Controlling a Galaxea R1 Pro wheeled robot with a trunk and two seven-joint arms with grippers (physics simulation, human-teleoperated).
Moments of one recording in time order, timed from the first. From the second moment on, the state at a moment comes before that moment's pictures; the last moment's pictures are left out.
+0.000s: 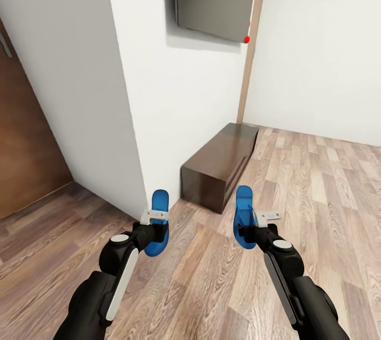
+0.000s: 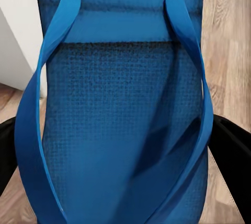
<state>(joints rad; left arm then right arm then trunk) -0.37 -0.10 -0.19 -1.55 0.04 0.82 0.01 -0.35 -0.01 0.11 -1.53 0.01 0.73 -0.12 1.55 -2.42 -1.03</state>
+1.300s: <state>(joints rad) -0.37 -0.10 -0.19 -1.55 0.04 0.82 0.01 -0.34 -0.01 0.11 -1.53 0.01 0.73 -0.12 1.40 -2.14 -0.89</state>
